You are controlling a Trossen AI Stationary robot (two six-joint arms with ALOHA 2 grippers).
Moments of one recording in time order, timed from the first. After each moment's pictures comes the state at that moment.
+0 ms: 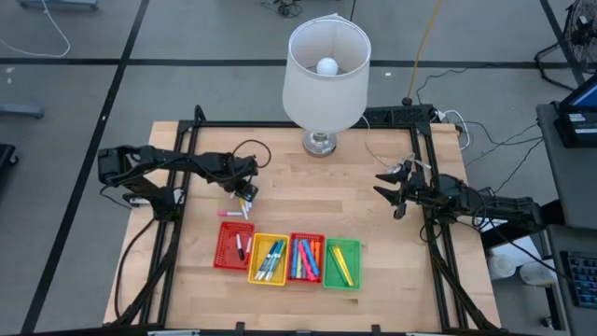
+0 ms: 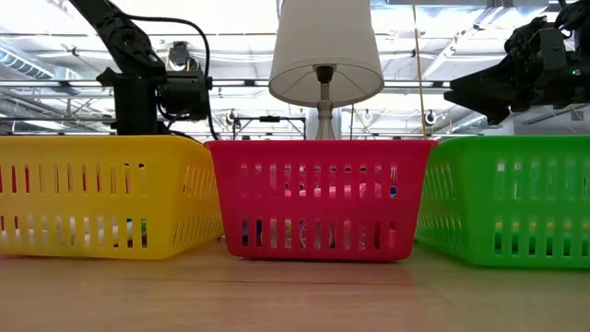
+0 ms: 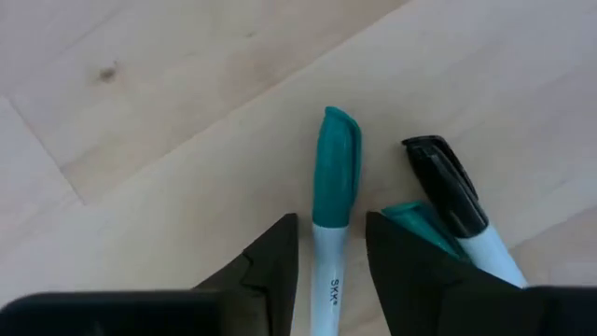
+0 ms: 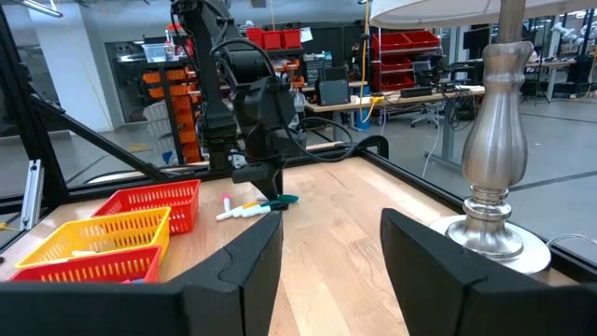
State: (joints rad) left arm 0.34 1.51 0.70 -0.65 -0.09 -0.70; right arm -0.10 0.01 0.02 0.02 0.16 0.09
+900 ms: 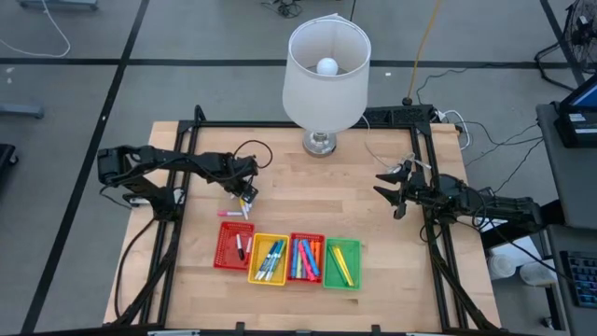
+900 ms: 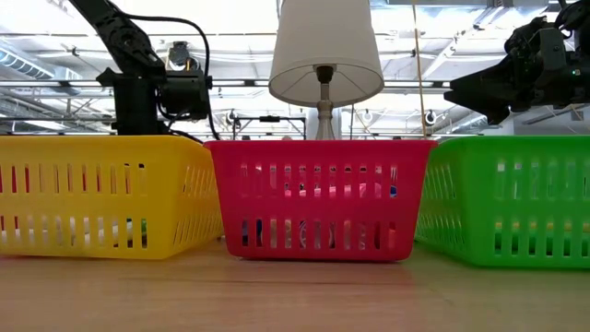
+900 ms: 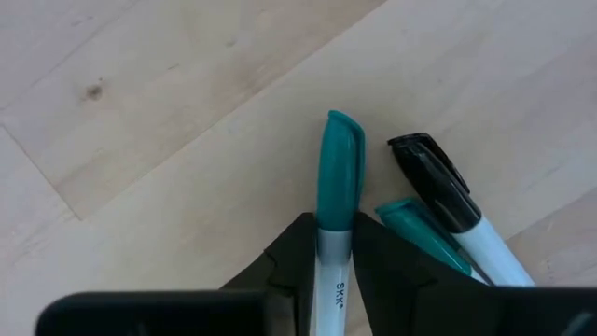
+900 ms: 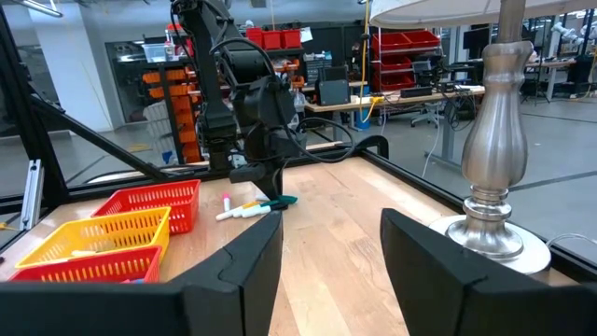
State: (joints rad) left arm 0.34 1.51 0.69 -0.65 -0.08 -0.63; right arm -0.10 0.01 0.02 0.02 0.16 0.09
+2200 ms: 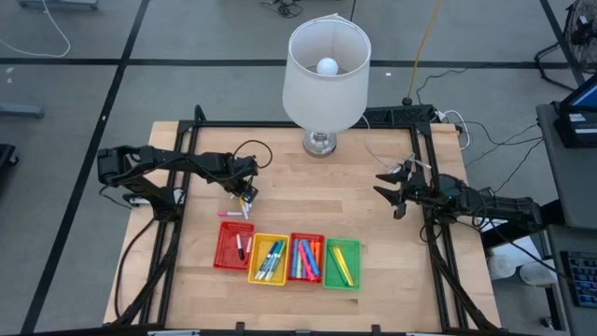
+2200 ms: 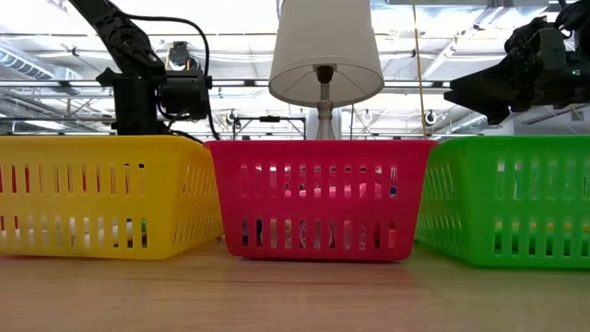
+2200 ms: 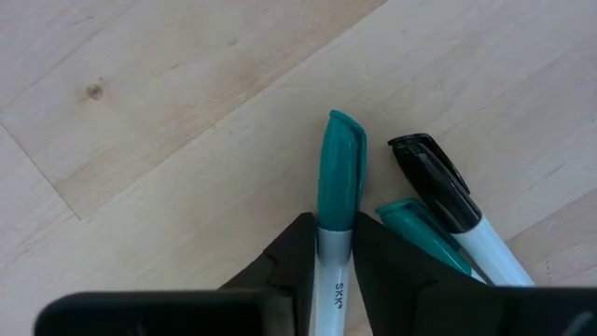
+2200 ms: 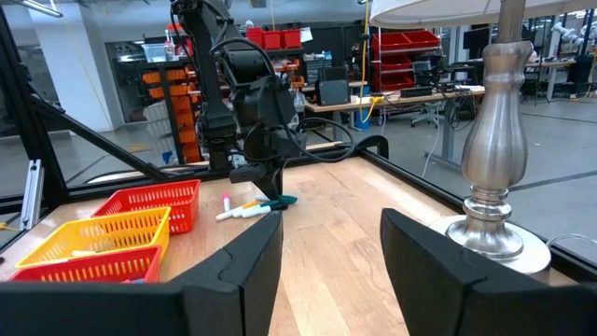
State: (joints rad) left arm 0.34 1.51 0.69 -0.65 -0.08 -0.64; right arm -0.10 0.01 0.02 0.02 0.16 0.09
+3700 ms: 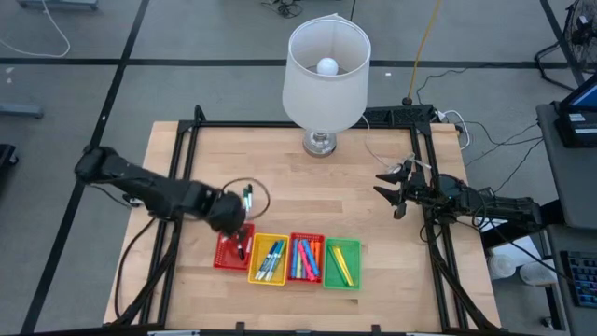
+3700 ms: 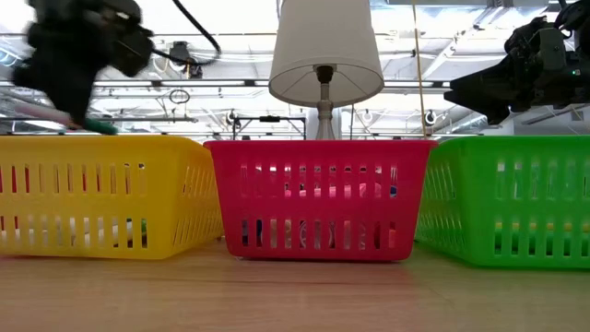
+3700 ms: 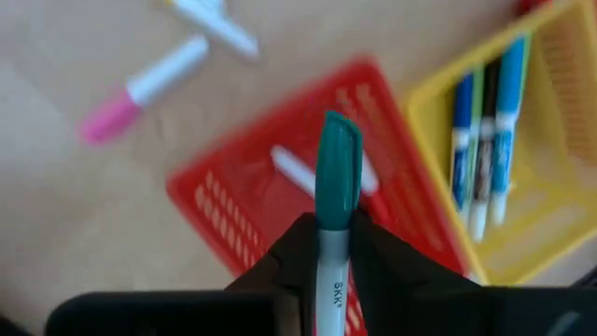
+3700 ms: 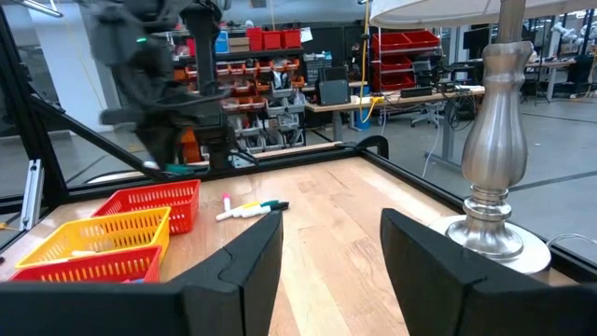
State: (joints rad) left arm -0.28 1.28 0.93 -0.97 0.04 -1.25; right arm -0.10 0.01 0.02 0.02 0.16 0.09
